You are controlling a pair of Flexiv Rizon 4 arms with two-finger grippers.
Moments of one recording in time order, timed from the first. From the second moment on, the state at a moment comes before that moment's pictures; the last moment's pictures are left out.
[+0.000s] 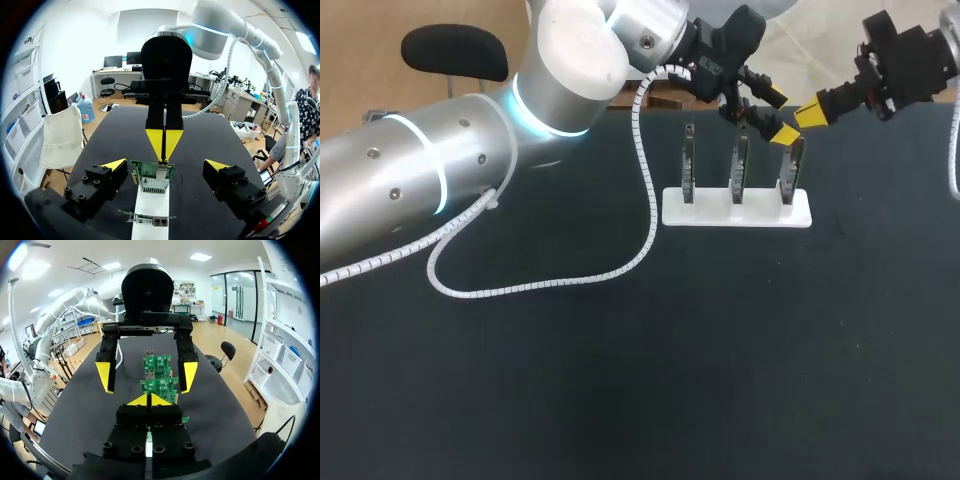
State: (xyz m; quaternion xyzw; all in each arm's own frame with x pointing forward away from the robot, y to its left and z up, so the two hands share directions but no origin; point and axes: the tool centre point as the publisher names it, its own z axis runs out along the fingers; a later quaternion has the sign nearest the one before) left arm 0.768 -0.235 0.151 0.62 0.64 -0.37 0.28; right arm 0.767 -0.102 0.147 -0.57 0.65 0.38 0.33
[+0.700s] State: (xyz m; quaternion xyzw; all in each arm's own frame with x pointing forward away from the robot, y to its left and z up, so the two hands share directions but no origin) left arm 0.768 -0.235 0.151 0.62 0.64 -0.37 0.28; right arm 0.765 -0.102 0.144 -0.57 0.65 0.38 0.33
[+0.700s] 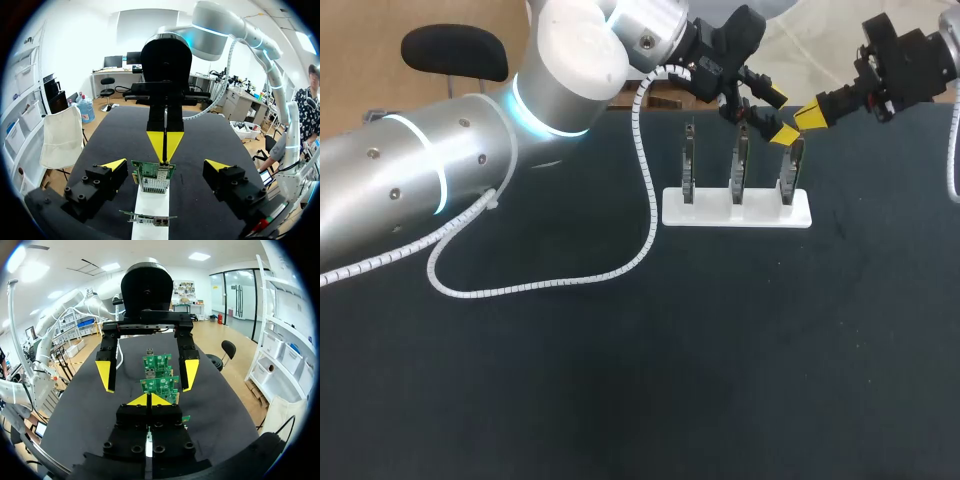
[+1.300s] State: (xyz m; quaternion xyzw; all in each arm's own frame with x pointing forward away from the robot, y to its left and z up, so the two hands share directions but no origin) left arm 0.768 -0.235 0.151 0.62 0.64 -0.37 0.28; right arm 0.765 -0.101 0.142 -0.57 0.66 0.38 0.32
